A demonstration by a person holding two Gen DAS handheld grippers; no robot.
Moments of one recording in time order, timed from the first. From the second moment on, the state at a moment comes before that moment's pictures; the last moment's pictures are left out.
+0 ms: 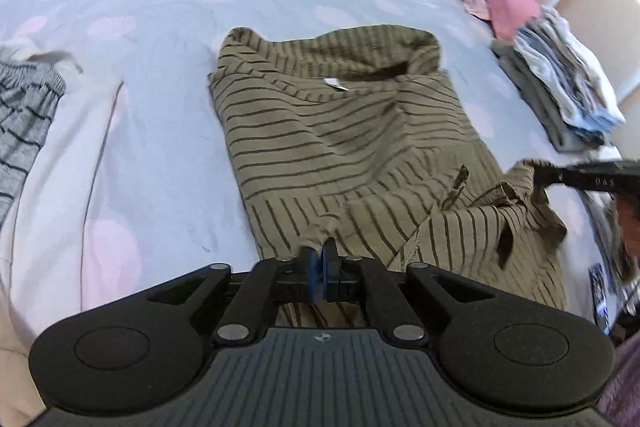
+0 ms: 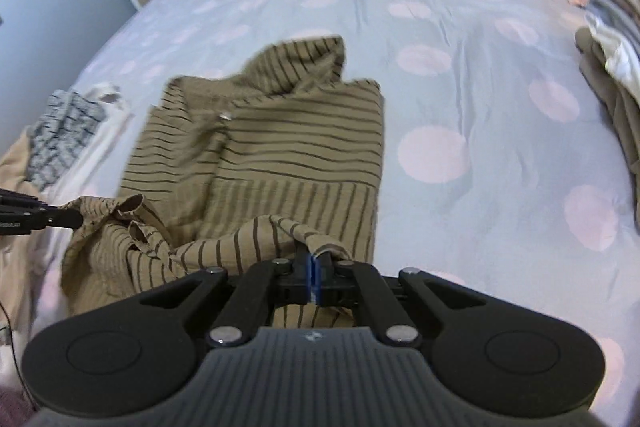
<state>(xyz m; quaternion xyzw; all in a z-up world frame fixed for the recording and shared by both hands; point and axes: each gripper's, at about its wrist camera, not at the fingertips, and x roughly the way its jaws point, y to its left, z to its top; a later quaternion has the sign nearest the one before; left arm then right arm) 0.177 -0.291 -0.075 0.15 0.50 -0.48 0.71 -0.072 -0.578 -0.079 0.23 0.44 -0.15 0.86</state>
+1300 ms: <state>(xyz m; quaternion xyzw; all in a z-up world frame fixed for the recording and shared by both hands) -0.053 -0.185 -0.105 0.42 0.28 -0.45 0.74 -0.226 -0.391 -0.133 -0.16 0.44 -0.13 0.88</state>
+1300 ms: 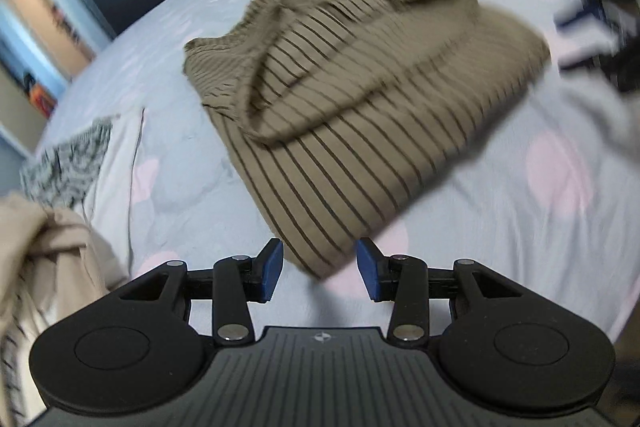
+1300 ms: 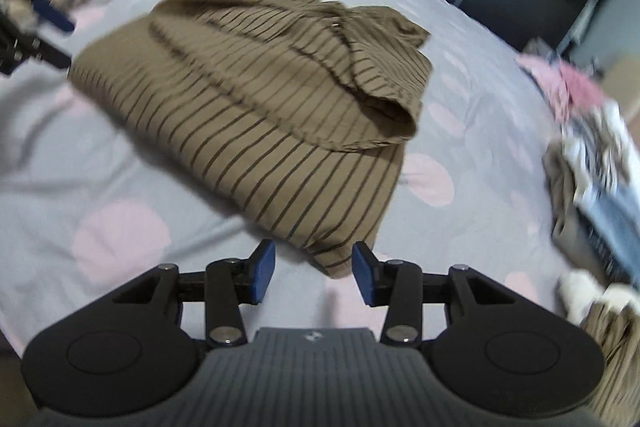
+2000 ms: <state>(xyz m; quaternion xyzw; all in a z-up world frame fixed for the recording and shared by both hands) -0.079 -0.212 -0.177 0.59 0.10 -0.38 0.71 -0.200 -0.358 -0.204 -0.44 0.40 -0.13 0.79</state>
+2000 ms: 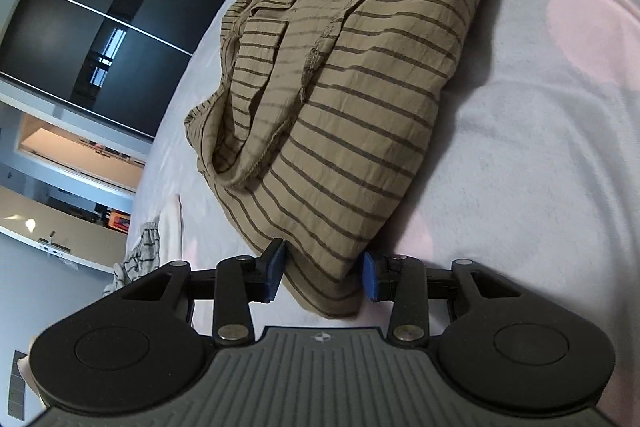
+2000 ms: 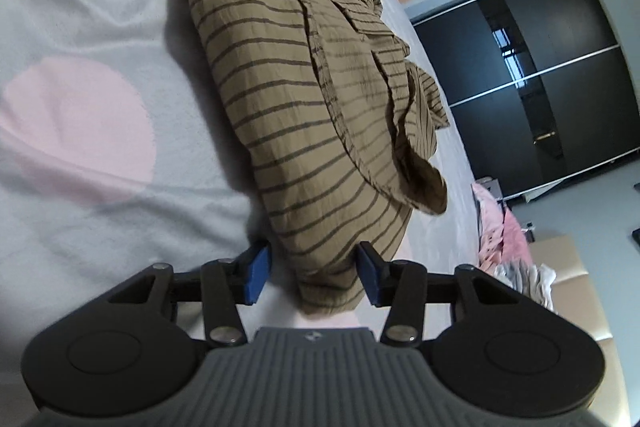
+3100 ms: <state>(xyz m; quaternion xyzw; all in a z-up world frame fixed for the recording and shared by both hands) -0.142 -0.109 -0.082 0.59 0.15 -0.46 0.65 -0.281 -0.280 -0.100 -0.42 0.44 -0.02 0.79</state>
